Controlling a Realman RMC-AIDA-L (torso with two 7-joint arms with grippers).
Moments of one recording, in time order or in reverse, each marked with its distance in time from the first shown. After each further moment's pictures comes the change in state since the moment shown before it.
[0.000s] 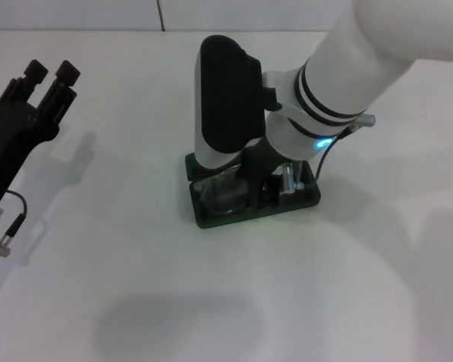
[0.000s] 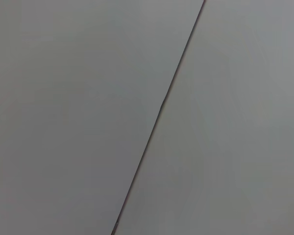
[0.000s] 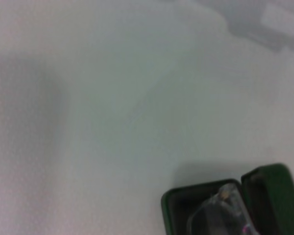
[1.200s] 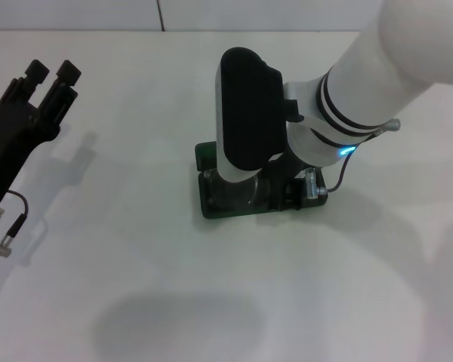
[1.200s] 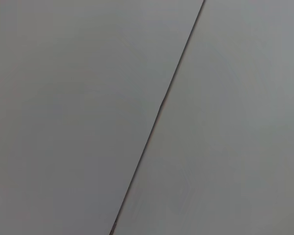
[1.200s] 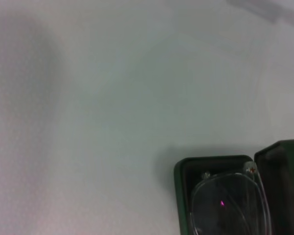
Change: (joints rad) left arm 0.000 -0.002 0.001 0.000 0.000 0.002 -0.004; right arm -0.093 0.000 -0.002 -0.136 -0.130 -0.068 0.030
